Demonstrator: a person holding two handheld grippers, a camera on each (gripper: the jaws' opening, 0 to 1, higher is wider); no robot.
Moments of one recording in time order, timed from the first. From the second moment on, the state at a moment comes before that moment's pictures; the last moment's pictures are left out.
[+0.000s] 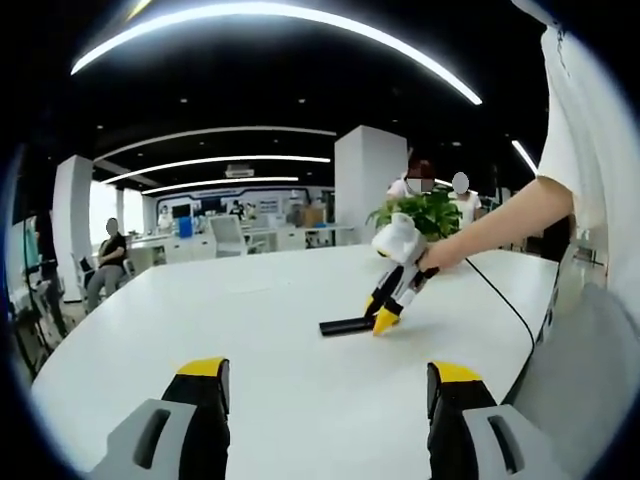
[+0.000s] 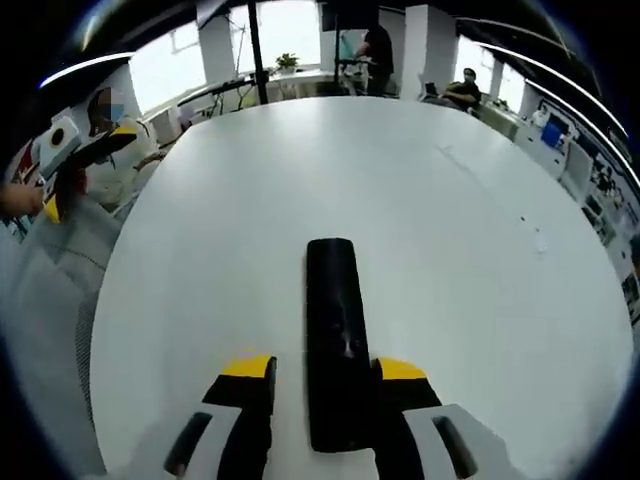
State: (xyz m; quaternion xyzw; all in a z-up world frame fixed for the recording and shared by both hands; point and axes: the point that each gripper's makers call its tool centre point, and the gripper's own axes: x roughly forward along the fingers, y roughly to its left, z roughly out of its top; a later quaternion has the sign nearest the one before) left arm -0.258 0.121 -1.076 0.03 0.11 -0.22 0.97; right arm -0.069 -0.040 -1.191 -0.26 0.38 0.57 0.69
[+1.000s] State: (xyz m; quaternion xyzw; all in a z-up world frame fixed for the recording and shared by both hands) left arm -0.258 0.116 -1.078 0.03 0.12 -0.23 0.97; right arm -0.154 -0.116 -1.101 -0.06 0.23 0.35 0.90
